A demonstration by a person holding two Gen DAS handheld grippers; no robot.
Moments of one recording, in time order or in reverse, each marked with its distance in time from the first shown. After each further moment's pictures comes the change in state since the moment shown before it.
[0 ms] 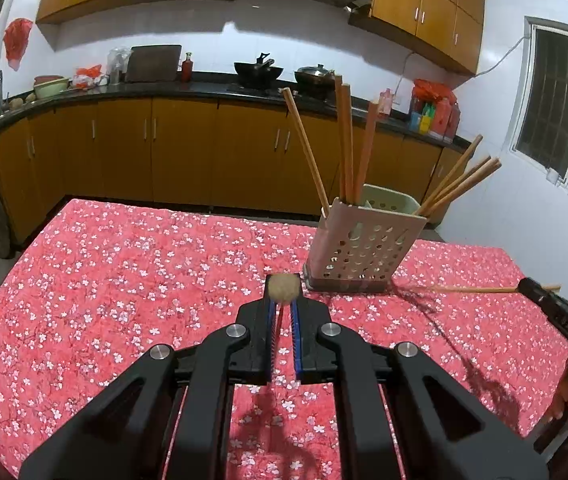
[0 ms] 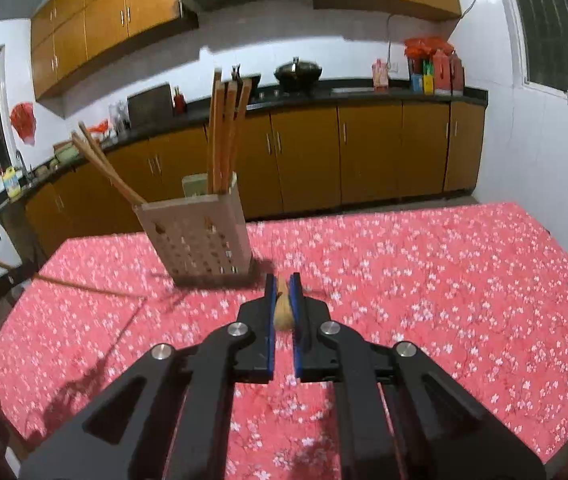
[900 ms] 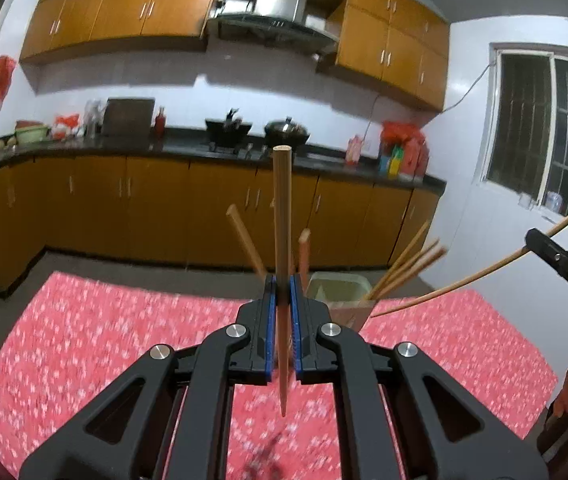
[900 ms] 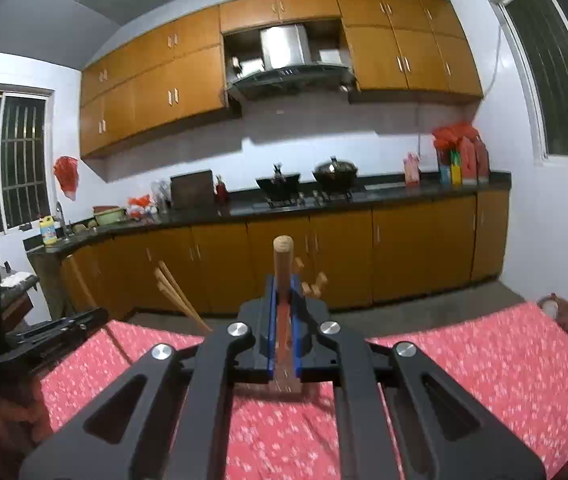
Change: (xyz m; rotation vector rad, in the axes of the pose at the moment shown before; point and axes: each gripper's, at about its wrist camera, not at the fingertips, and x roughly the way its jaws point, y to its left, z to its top) left arm -0.035 -0.034 0.070 0.057 -0.199 -0.098; right arm -0.078 0.047 0.090 -0.072 -0.318 0.133
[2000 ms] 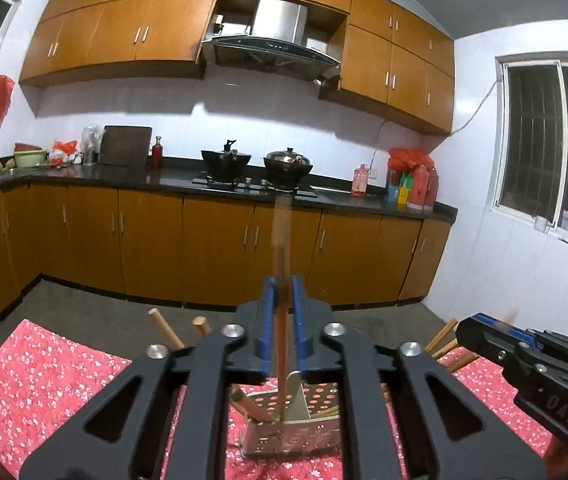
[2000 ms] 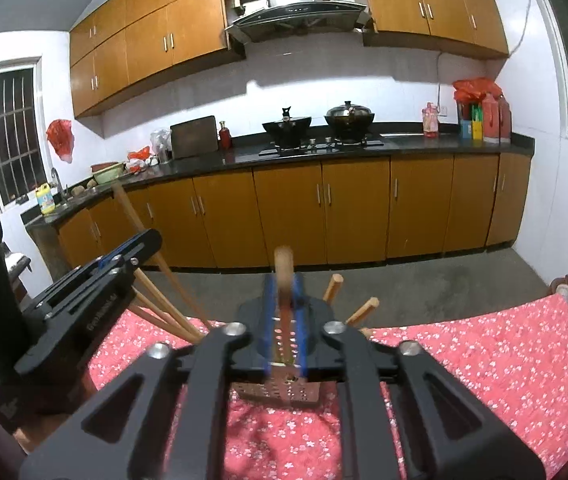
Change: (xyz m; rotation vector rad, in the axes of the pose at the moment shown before) left arm 0.092 -0.035 0.041 -0.004 -0.095 0.044; right arm 0.120 0.011 0.014 0.026 0.232 0.009
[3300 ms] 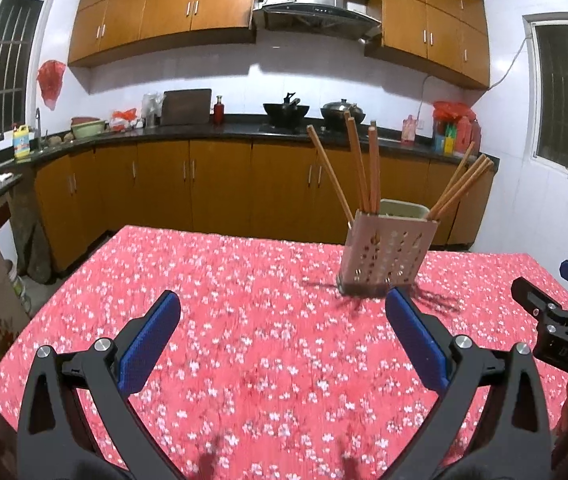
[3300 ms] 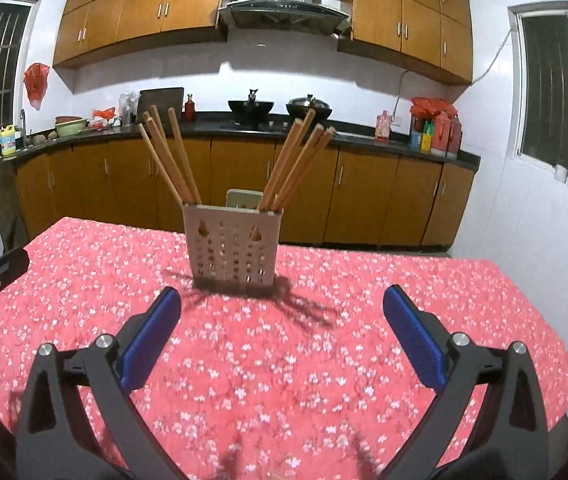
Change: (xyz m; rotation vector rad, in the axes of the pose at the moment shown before) left arm -0.155 0.067 -0.129 0.033 0.153 0.200; right arm -0.077 0.036 -0.165 -0.134 0.027 -0.246
